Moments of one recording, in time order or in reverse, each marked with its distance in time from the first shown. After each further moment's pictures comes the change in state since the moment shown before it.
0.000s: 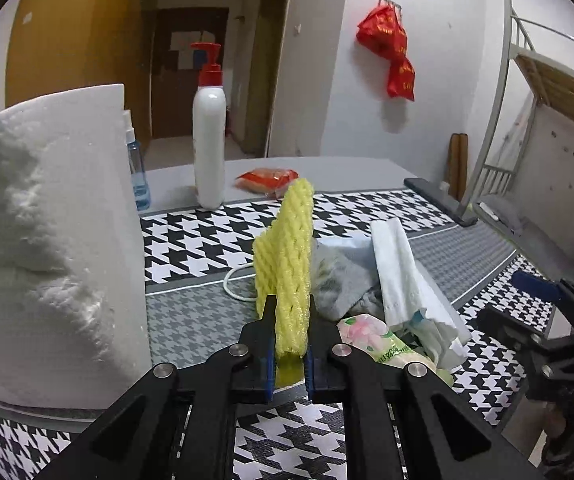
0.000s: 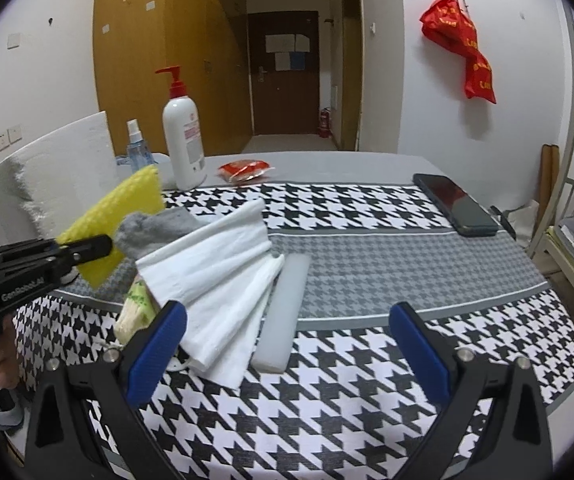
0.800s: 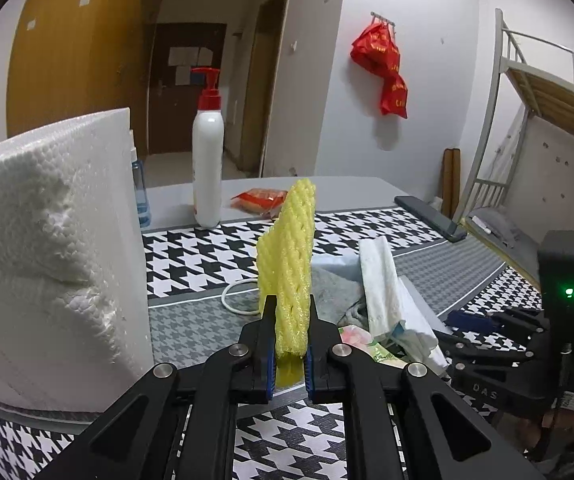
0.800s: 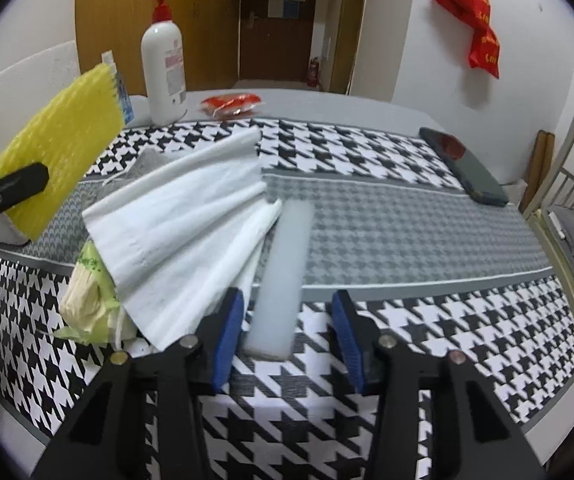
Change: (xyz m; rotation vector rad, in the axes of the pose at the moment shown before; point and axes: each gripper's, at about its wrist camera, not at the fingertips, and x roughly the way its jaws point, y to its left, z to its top) left arm -0.016 0.000 -0.002 0.003 -0.068 -0.020; right arm 0.045 0.018 -0.007 -0.046 0.213 -0.074
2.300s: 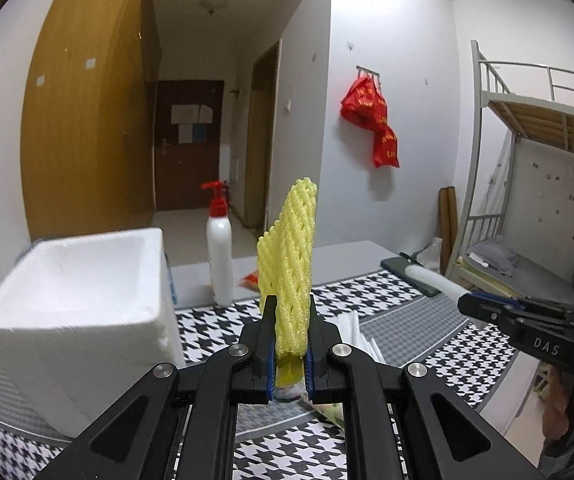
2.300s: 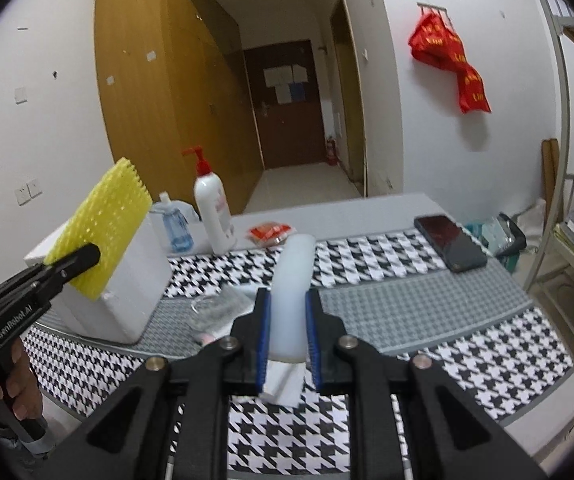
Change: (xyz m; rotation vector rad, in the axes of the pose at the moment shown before) left arm -0.083 -0.021 0.035 0.065 -0.203 0.037; right arm -0.128 -0.019 0.022 0.135 -0.349 0.179
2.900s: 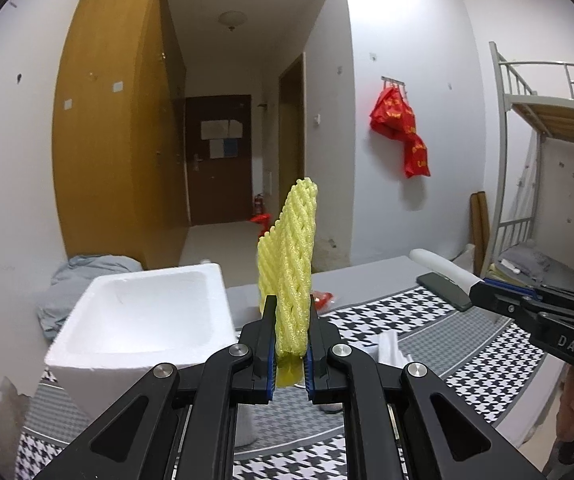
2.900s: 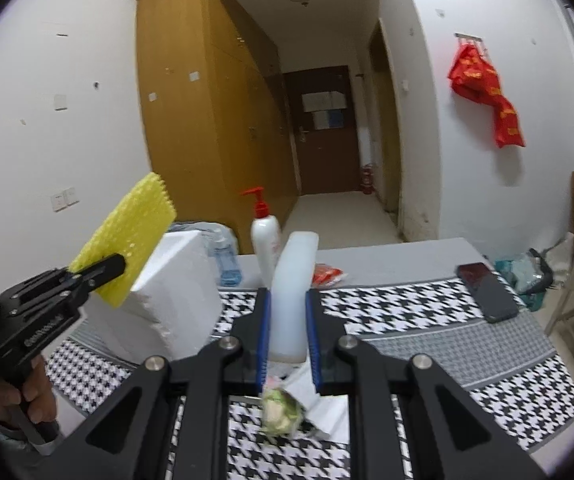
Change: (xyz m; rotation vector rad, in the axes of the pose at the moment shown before) left arm -0.025 0.020 0.023 0.025 -0.037 0.144; right arm -0.010 0.039 0.030 -0.069 -0.078 0.138
